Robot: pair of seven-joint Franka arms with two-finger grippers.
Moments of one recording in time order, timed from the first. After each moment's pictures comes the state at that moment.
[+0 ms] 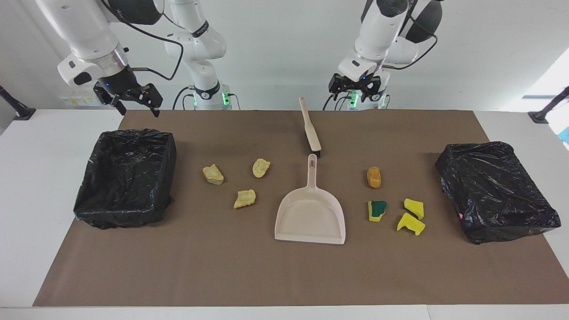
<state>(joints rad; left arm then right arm) -0.43 -0.28 -0.17 -2.11 -0.18 1.74 -0.51 0.00 -0.04 -0.06 -1.62 -0.01 1.51 0.02</state>
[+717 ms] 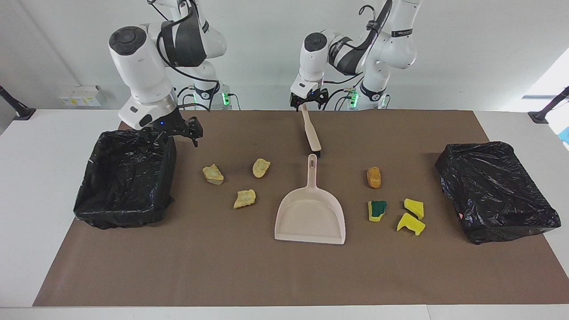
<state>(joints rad) -0.81 -0.23 -0.17 -2.49 -0.18 2.17 -0.94 0.16 0.06 -0.04 -1.77 0.00 1.81 -0.02</state>
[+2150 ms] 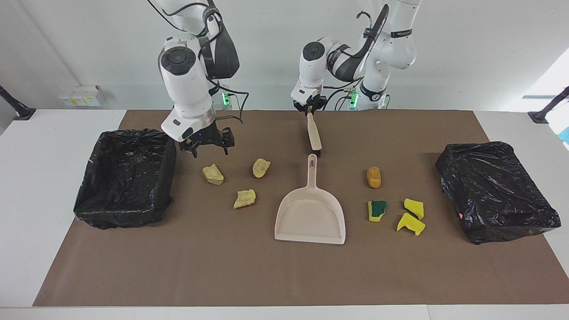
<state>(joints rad) -0.81 -0.20 -0.15 -2.49 -0.18 2.07 -0.84 0.28 0.10 -0.04 -1.79 0.00 1.85 0.14</state>
